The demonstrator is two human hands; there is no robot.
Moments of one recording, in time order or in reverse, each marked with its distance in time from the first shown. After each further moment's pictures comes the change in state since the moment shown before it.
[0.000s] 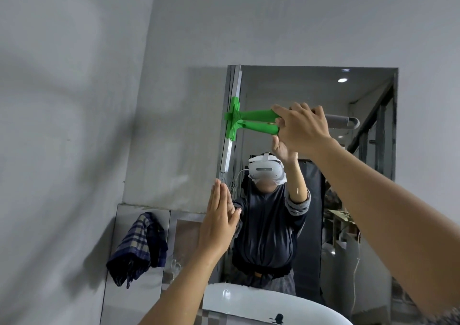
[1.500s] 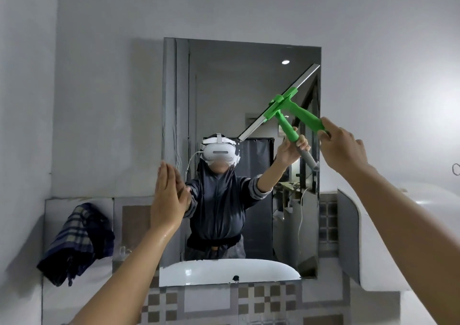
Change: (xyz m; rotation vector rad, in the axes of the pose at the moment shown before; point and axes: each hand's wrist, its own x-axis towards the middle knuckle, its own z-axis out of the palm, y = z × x) left_hand 0.002 -0.002 0.006 0.002 -0.049 -0.063; right_hand -0.135 0.132 -0.020 0.159 -0.077 0.547
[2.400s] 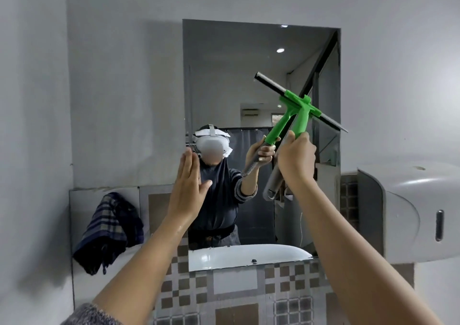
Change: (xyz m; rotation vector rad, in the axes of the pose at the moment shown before) left_hand -0.005 -0.018 -0.023 -0.010 -0.107 0.189; right_hand -0.070 -0.128 0.078 0.422 0.137 0.419
